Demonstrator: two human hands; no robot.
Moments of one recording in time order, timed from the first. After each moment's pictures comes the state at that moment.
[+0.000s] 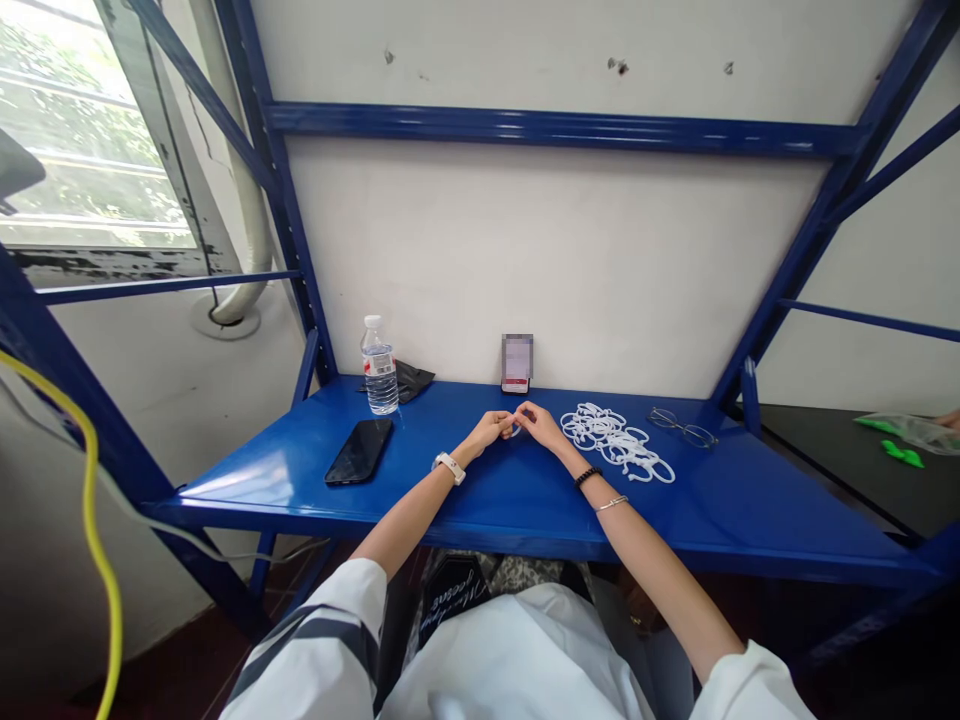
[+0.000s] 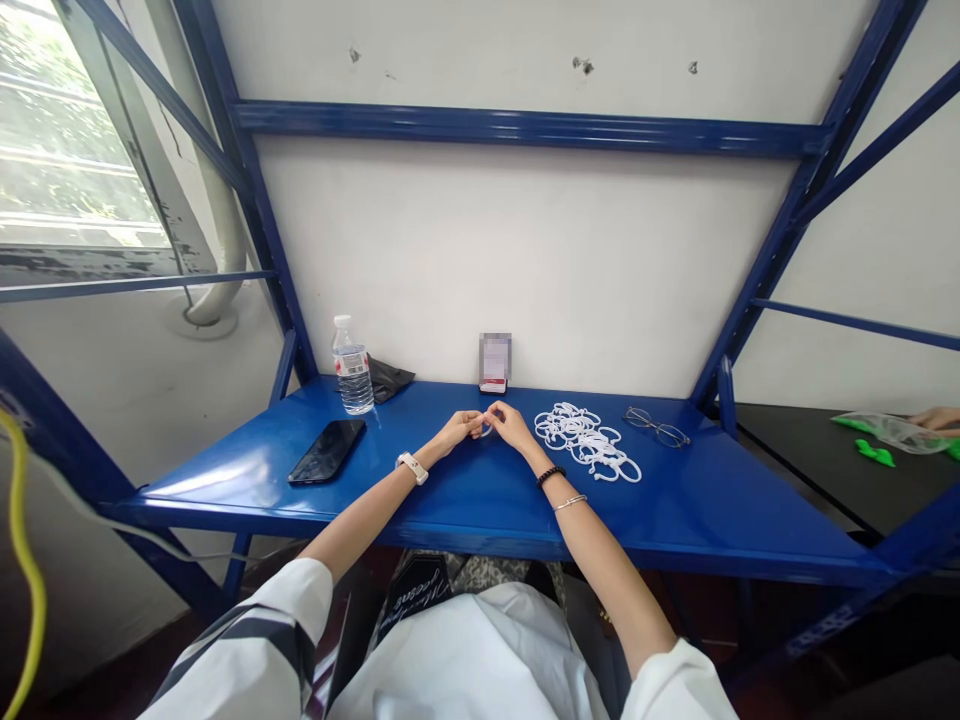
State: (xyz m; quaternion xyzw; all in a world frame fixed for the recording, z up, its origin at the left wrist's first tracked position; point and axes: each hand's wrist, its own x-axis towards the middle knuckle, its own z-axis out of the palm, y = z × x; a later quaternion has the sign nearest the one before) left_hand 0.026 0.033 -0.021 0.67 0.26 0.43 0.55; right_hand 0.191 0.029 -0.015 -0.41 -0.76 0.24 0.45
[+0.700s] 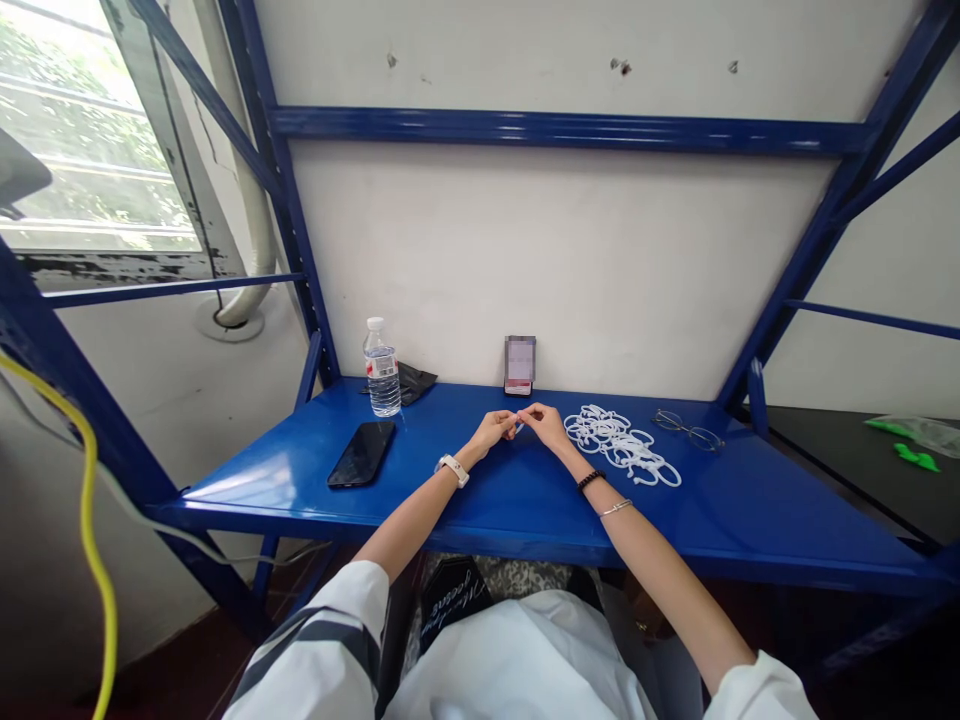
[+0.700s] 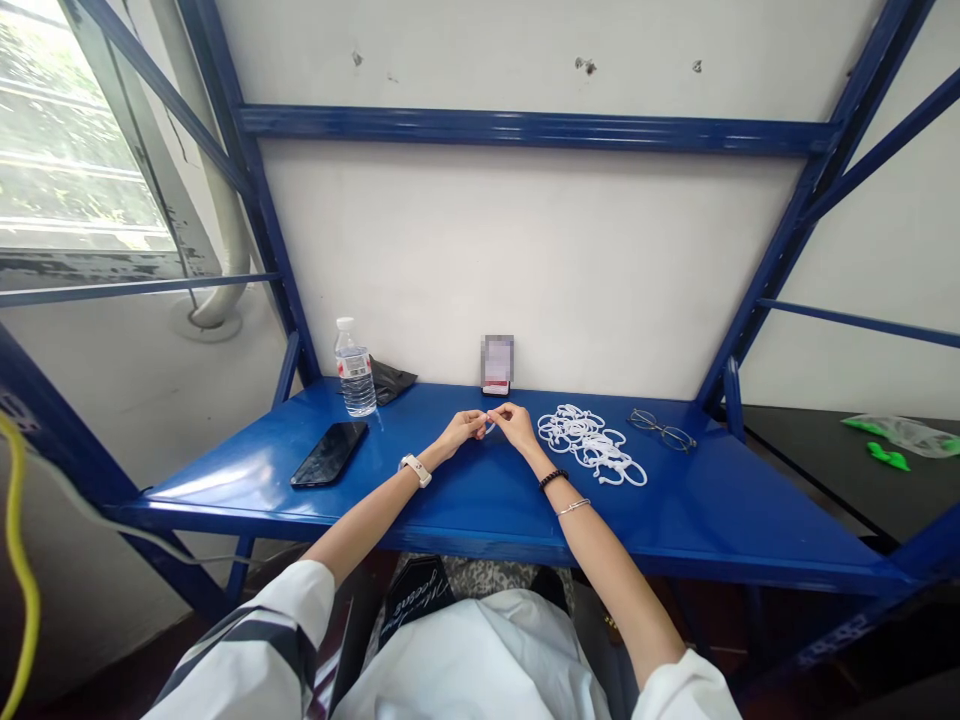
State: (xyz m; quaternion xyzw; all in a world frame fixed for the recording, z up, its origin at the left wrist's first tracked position) left_hand 0.027 0.034 -0.020 0.63 0.29 0.44 0.56; right_hand 0.188 0.031 -0.016 -0.43 -0.67 0.29 0.53
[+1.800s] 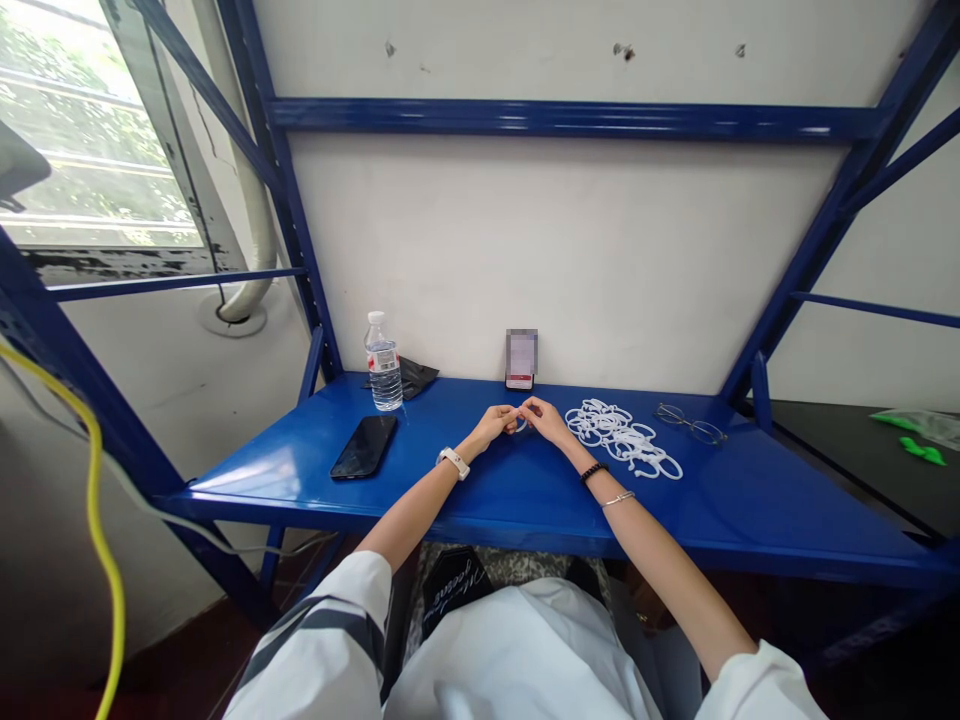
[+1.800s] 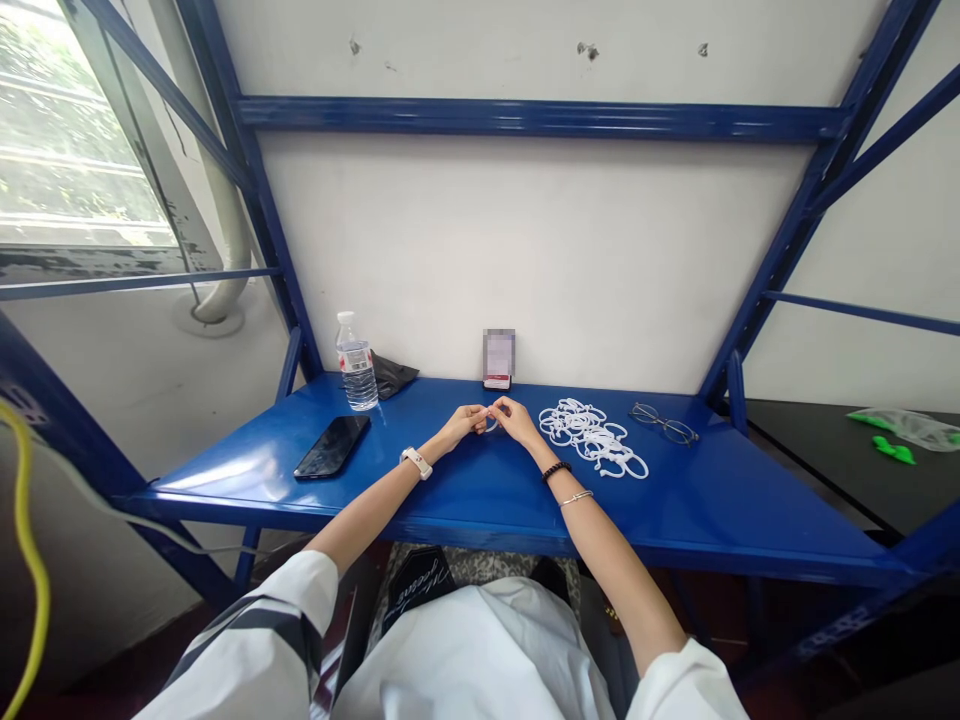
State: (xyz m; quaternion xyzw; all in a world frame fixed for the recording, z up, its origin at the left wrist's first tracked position) left_hand 0.025 0.032 -0.018 0.64 0.27 0.43 0.58; right_hand 0.190 0.029 -0.013 -0.40 -0.75 0.26 0.46
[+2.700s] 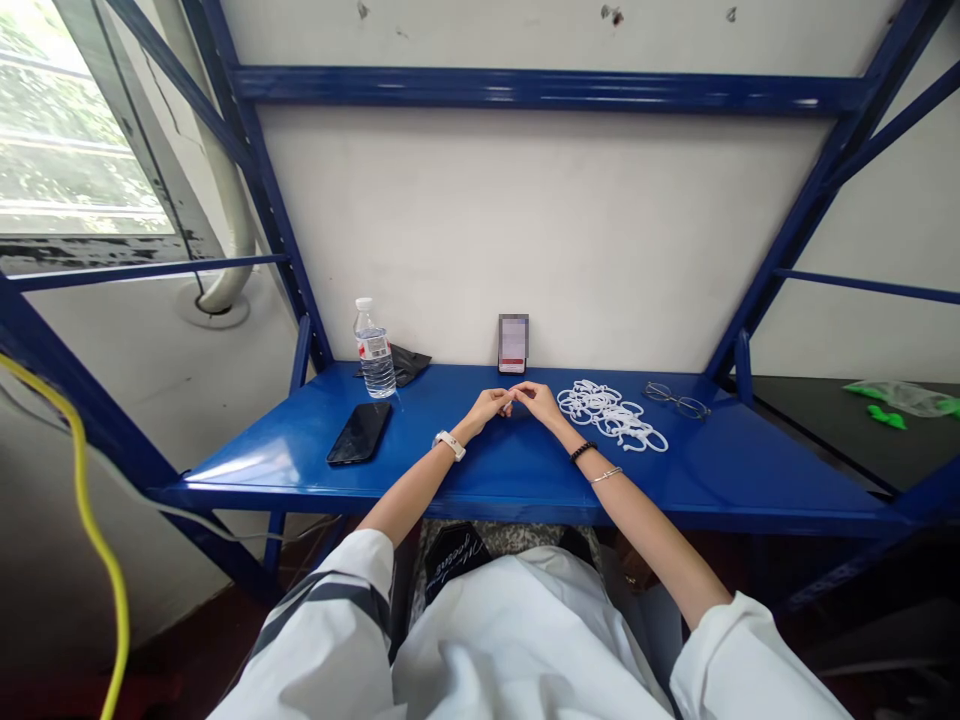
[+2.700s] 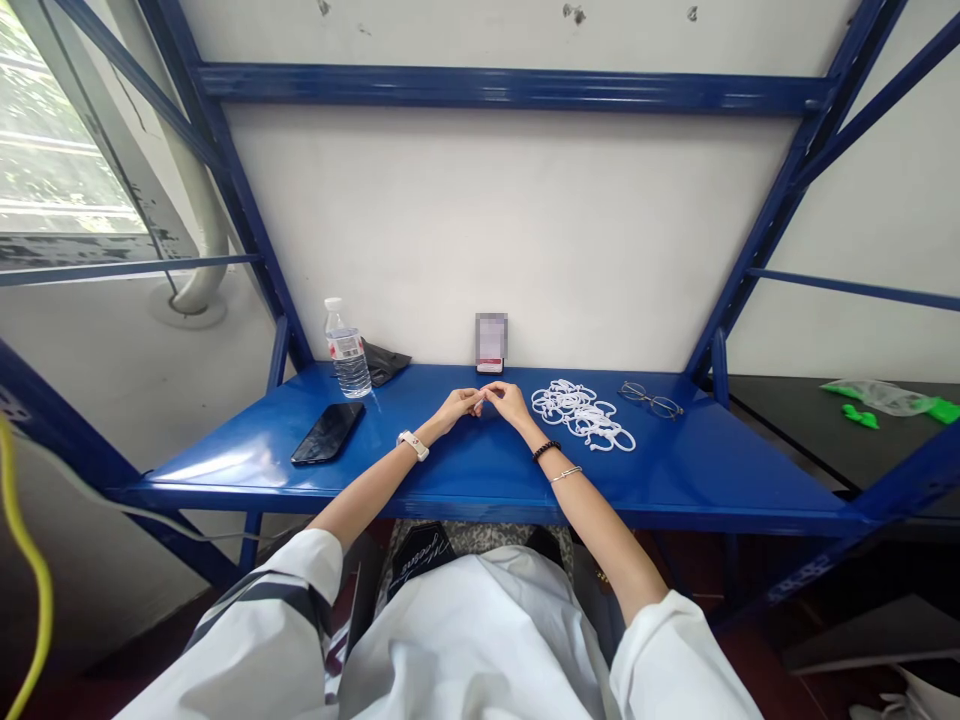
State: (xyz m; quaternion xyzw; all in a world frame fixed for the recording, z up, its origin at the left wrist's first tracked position) left_hand 0.027 0.032 -0.018 0.65 0.31 0.43 0.54; right_hand 0.186 0.025 -0.012 -0.41 -0.71 0.26 0.51
